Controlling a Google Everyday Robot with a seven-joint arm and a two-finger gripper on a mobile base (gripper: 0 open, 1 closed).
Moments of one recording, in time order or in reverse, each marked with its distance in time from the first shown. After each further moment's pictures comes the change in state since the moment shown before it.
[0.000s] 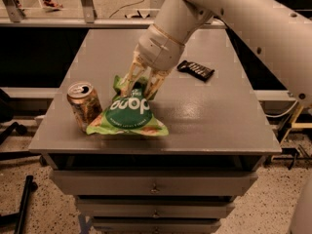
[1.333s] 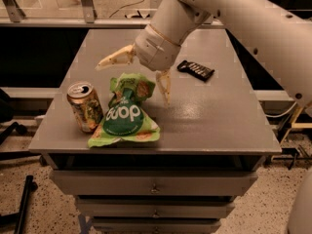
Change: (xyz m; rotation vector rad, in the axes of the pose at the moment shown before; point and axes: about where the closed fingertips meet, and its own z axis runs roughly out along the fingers) arm 0.006 -0.008 0.005 0.021 0.015 -0.004
